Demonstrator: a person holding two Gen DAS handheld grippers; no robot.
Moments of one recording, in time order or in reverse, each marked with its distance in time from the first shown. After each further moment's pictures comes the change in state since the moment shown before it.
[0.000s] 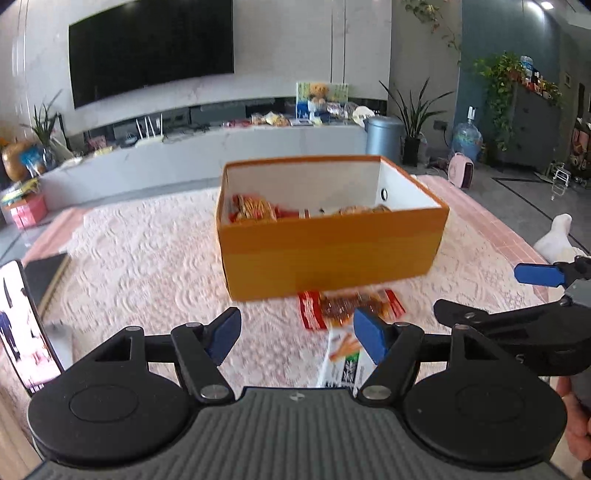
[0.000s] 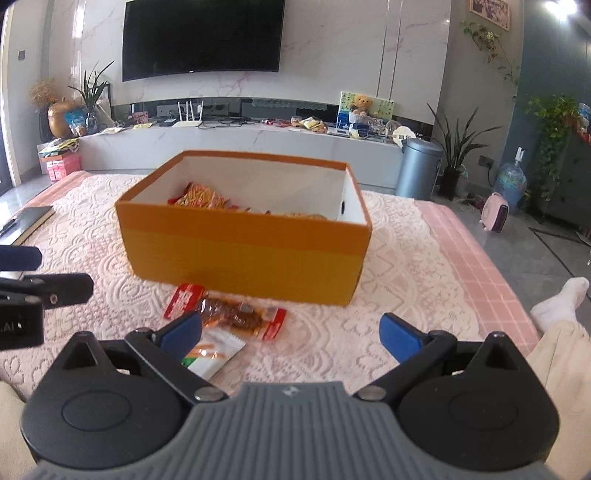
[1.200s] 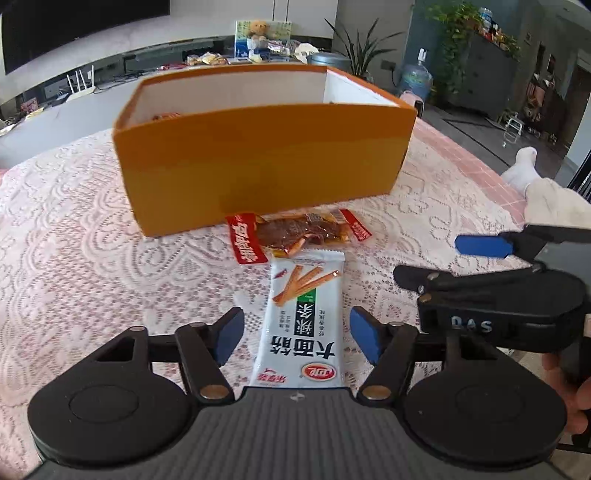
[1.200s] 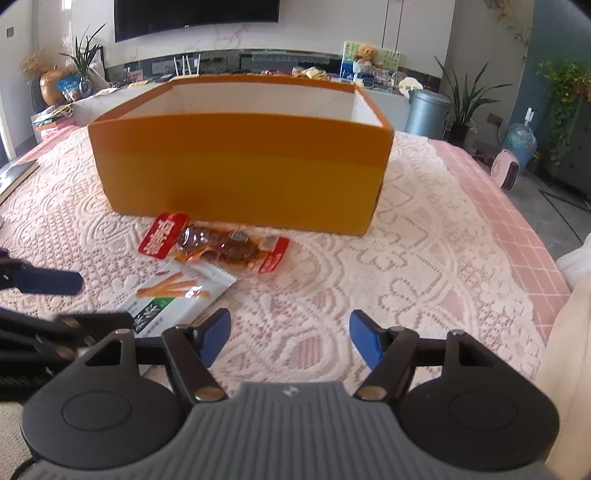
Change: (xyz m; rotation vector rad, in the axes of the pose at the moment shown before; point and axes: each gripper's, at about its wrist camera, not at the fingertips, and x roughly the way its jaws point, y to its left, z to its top) left arm 0.073 -0.025 -0.039 0.072 0.188 -0.188; right arm 0.060 0.000 -0.039 0.013 0.139 0.009
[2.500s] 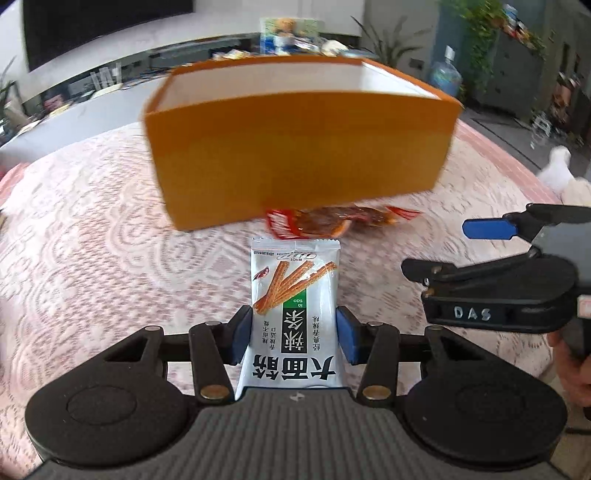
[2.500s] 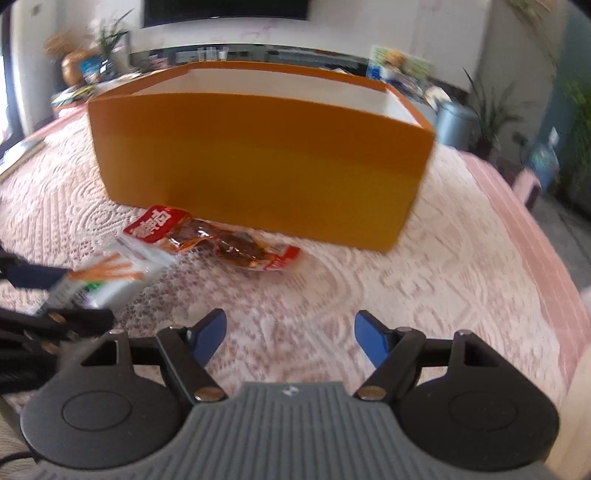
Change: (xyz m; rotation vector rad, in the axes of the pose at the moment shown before) left arm 0.006 0.023 -0.002 -0.045 -0.008 0.105; right arm 0.045 0.004 0.009 -0.125 0.000 0.051
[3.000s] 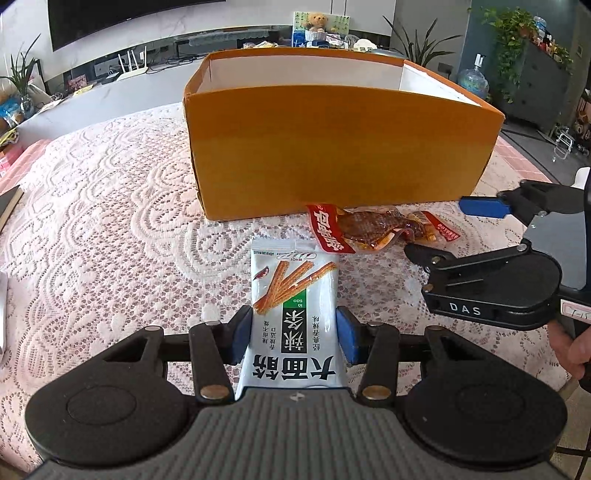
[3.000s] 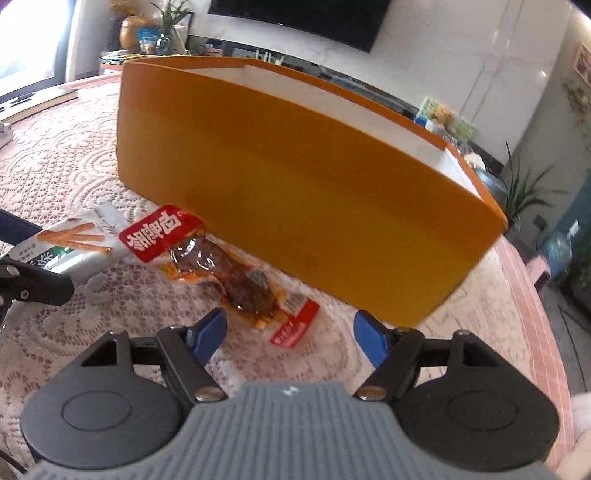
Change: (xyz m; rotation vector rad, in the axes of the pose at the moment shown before) left arm 0.010 0.018 0.004 -0.059 0.029 0.037; right arm 0.034 0.017 0.017 -0.254 -0.082 0.002
